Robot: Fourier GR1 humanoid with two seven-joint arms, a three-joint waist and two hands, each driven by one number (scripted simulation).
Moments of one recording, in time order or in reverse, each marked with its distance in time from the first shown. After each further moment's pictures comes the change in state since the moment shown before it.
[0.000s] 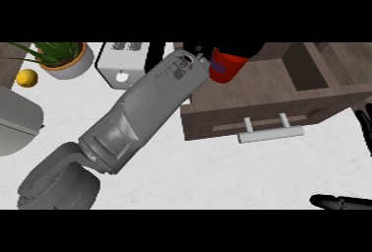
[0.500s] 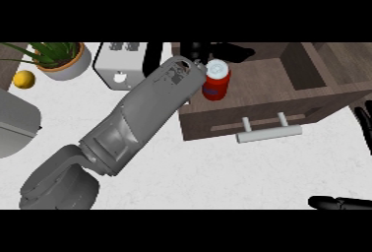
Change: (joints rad) left arm 0.033 0.000 -0.033 -0.001 0.049 0.081 -0.039; right arm -0.016 0.001 0.021 -0.030 0.009 -0.005 0.015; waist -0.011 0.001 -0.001
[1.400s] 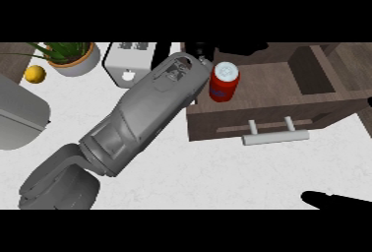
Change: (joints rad) left arm -0.012 0.000 0.032 -0.053 0.143 0.040 -0.055; right arm -0.029 -0.128 0.092 -0.086 0.375 0.005 -0.120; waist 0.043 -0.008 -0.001
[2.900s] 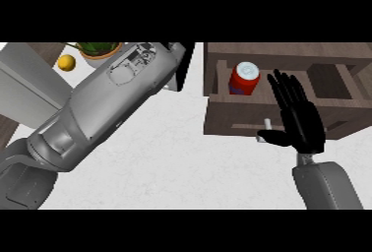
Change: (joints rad) left arm 0.069 0.194 -0.016 -0.289 -0.091 0.007 0.228; right arm -0.313 0.022 0.191 0.805 0.775 -0.455 -0.131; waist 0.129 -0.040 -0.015
